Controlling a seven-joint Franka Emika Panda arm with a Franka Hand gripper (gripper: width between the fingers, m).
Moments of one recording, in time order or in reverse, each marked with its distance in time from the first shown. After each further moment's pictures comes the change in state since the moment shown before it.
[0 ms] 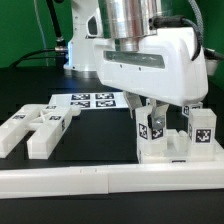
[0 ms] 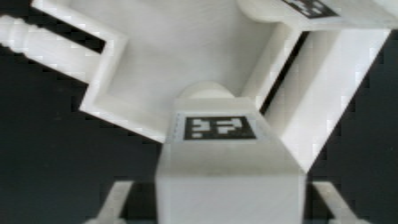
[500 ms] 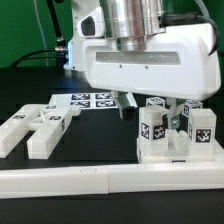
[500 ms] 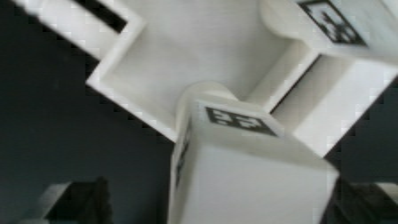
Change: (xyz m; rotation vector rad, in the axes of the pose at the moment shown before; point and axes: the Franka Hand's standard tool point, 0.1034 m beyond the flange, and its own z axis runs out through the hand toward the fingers) arm -0.001 -0.001 -0.001 -0.002 0.002 -0.352
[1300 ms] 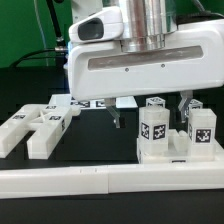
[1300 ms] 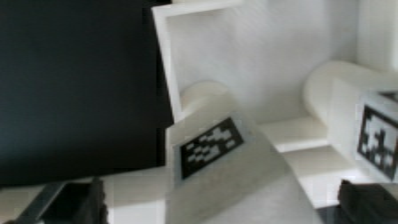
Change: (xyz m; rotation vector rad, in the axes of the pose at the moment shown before) arm -0.003 -0.001 0.002 -0.011 0.000 -0.705
